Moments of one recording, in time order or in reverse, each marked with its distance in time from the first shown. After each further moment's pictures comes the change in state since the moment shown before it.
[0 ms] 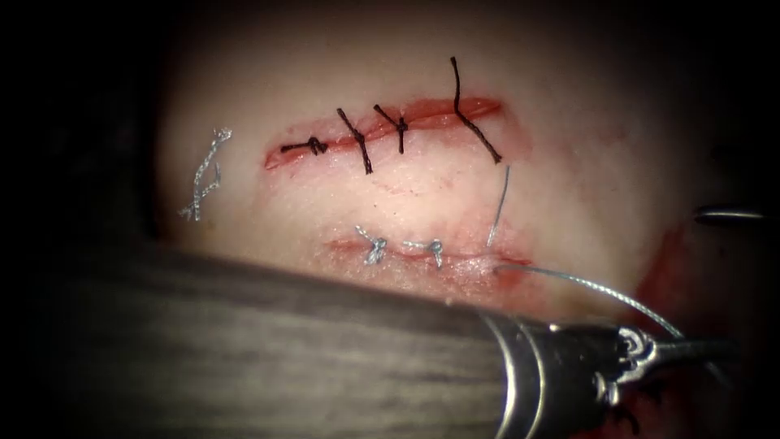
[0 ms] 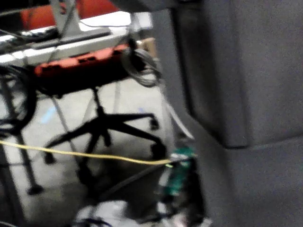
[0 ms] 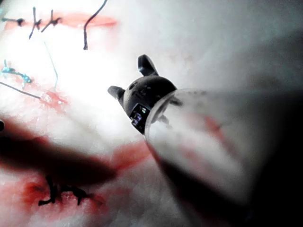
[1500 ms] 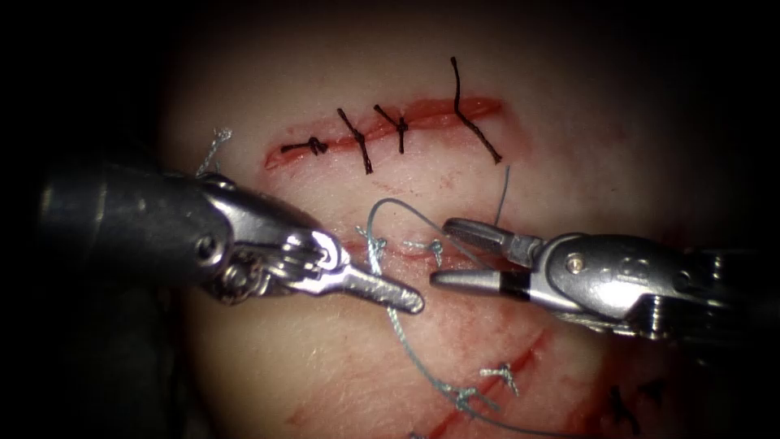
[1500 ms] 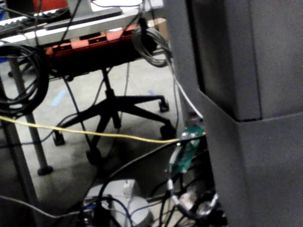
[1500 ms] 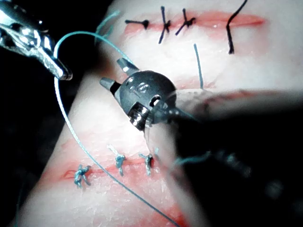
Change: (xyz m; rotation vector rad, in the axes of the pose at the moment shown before) right arm 0.009 -0.018 0.015 0.197 0.109 0.001; left arm 0.008 0.005 -0.016 0.269 -0.413 0.138
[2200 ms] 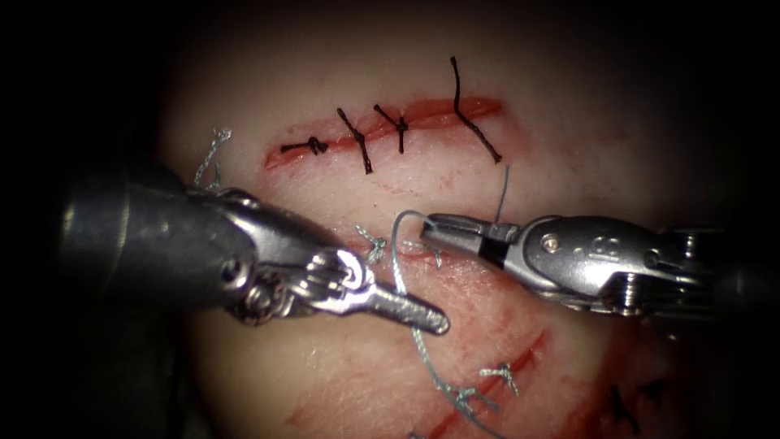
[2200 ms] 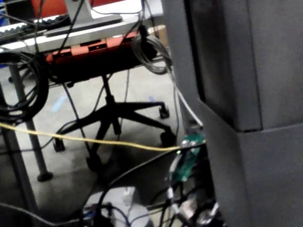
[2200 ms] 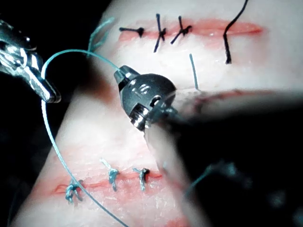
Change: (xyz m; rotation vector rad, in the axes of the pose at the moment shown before) right arm -0.001 0.001 0.002 -0.032 -0.078 -0.020; left arm 0.000 0.001 0.001 -0.019 -0.022 0.016
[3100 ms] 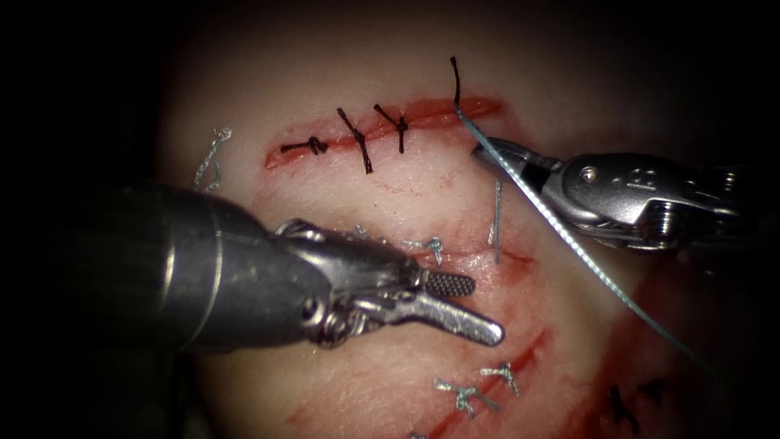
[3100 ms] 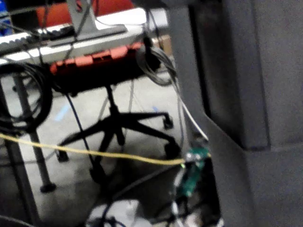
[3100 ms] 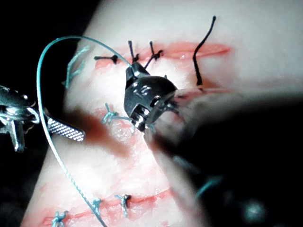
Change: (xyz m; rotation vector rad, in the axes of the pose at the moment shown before) right arm 0.001 0.006 -0.002 -0.306 0.010 0.143; left arm 0.001 -0.001 0.005 -0.112 0.240 0.119
